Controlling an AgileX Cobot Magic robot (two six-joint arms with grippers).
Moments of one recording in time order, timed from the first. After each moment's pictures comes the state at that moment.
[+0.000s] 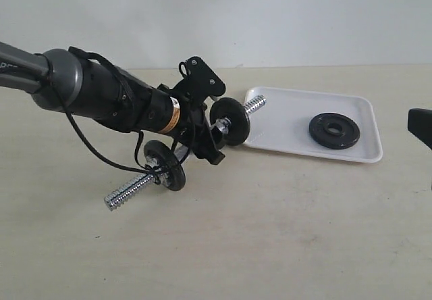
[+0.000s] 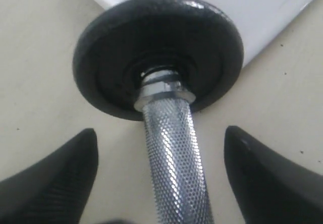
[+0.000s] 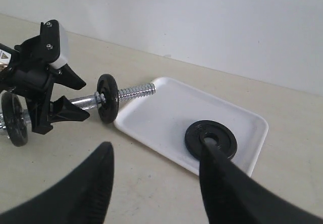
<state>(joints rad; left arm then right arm) -0.11 2.12 -1.27 1.75 -0.09 -1.32 -0.04 0.59 -0.38 -0.13 0.19 0.07</state>
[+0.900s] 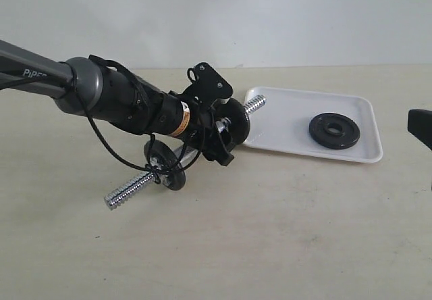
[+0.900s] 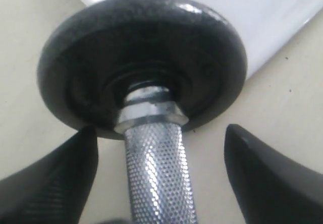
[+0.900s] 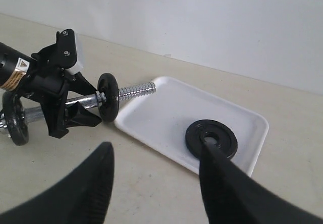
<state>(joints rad) -0.11 2.21 -1.35 1.75 -0.13 -1.37 -0.04 0.59 -0.38 -0.12 0.20 0.07</state>
